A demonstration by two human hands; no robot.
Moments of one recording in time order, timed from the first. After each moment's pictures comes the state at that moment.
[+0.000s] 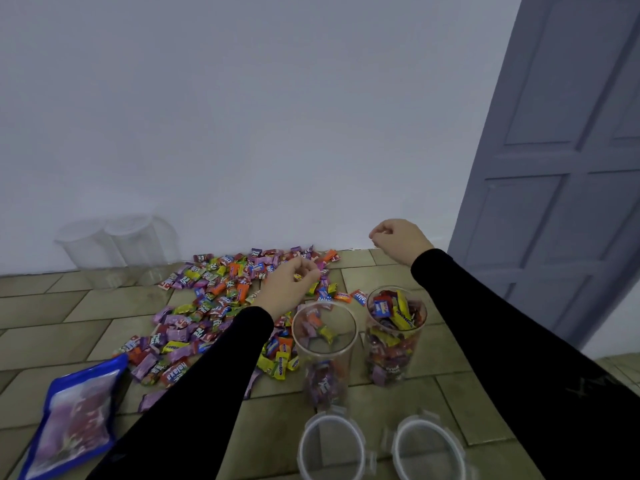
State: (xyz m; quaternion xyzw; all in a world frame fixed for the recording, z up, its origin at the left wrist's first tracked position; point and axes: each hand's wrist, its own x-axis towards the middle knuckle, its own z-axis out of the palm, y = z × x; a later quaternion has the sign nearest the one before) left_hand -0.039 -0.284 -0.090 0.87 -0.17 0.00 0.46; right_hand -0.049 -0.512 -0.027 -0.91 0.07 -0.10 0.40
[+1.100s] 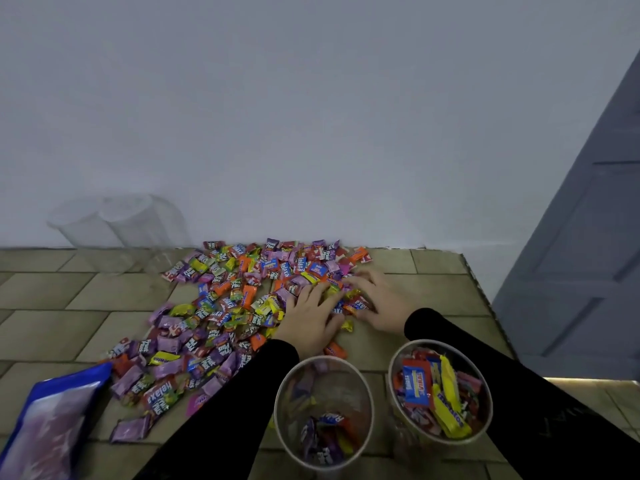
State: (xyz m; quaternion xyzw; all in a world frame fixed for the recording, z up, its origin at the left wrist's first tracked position) left_hand 0.028 -0.310 -0.188 0.98 -0.20 0.01 0.08; right_hand 0.053 -0.501 -0.175 -0.95 -0.20 0.06 0.21
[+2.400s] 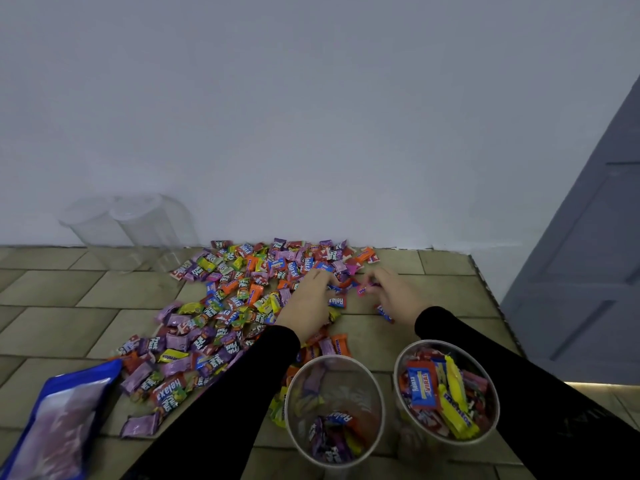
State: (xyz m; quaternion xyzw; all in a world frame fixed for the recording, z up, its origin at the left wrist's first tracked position) left_hand 0.038 -0.306 -0.155 0.94 -0.14 0.01 0.30; right_hand 0.058 -0.496 -0.167 -0.93 -0.14 0.02 0.33
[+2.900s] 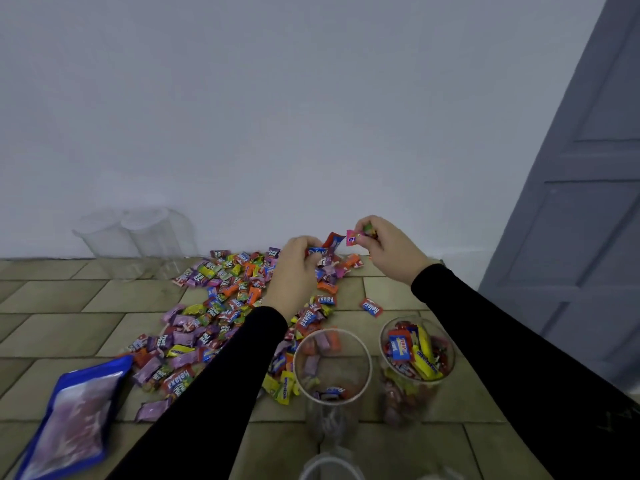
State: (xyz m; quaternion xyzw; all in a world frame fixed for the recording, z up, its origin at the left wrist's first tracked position) left_hand -0.004 -0.301 -0.073 0.87 -0.12 0.14 0.47; right_hand 0.014 -0.487 -0.048 -0.90 -0.18 -0.12 0.39
